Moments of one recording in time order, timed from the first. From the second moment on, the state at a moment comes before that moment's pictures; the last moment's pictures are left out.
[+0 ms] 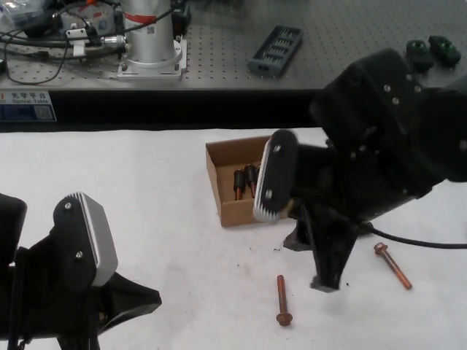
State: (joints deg) left arm -21.4 59.0 -26.7 18.6 32.5 38.1; right arm 43.6 86.1 -61.0 40.3 0.3 -44.9
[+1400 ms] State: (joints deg) left arm -21.5 58.9 -26.7 25.1 9.6 63.0; right arm 51.4 102.4 -57.4 23.7 8.1 -69.6
